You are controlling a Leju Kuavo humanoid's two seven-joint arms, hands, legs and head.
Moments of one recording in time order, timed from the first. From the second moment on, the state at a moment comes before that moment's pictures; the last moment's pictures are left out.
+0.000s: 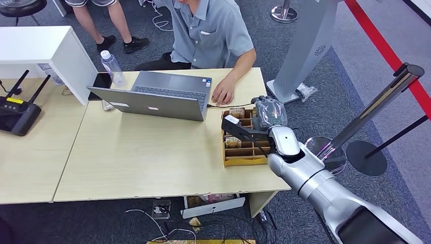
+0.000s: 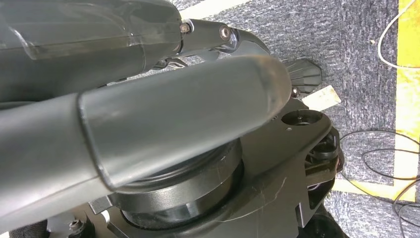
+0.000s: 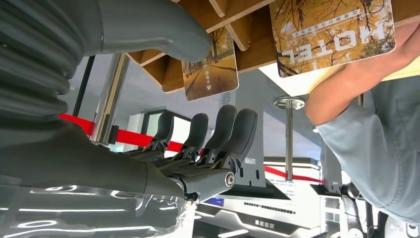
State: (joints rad) left arm -0.11 0.11 -1.09 -0.26 1.15 -0.03 -0.14; right arm -0.78 -0.15 0.90 -0.93 0.81 -0.20 0.31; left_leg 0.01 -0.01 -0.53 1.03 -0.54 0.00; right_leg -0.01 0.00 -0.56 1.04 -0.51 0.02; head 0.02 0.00
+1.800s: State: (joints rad) left arm -0.11 0.11 -1.09 -0.26 1.15 -0.03 -0.14; right arm -0.78 -0.19 0.92 -0.97 0.90 -0.23 0.34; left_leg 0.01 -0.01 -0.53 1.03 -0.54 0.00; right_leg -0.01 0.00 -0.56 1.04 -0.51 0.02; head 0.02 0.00
